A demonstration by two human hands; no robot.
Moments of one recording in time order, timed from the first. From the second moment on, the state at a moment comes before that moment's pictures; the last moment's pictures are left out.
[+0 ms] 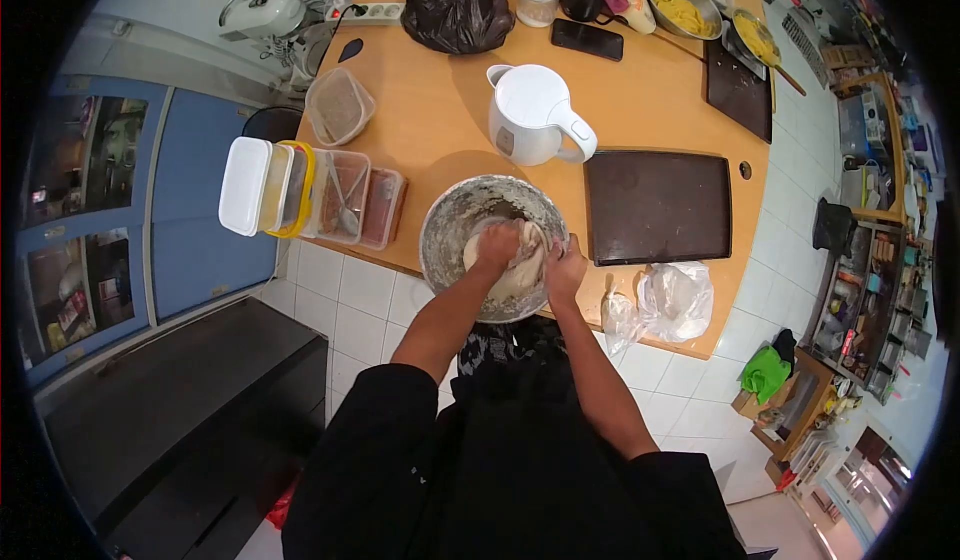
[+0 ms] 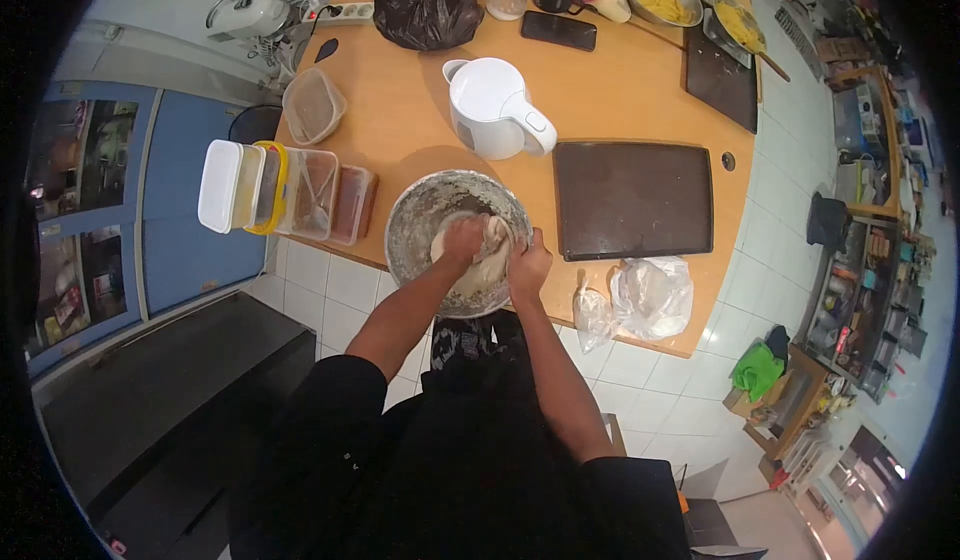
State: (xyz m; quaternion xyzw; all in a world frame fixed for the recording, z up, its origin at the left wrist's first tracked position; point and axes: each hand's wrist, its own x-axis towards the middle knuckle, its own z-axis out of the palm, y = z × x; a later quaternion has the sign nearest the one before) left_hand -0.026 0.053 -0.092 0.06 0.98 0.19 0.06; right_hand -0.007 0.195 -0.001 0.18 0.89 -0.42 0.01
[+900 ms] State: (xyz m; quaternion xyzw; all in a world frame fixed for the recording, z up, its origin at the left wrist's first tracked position) left_hand -0.057 0.009 -0.024 0.14 0.92 0.27 0.26; right_hand -0.010 0.187 0.000 0.19 0.92 -0.34 0.02
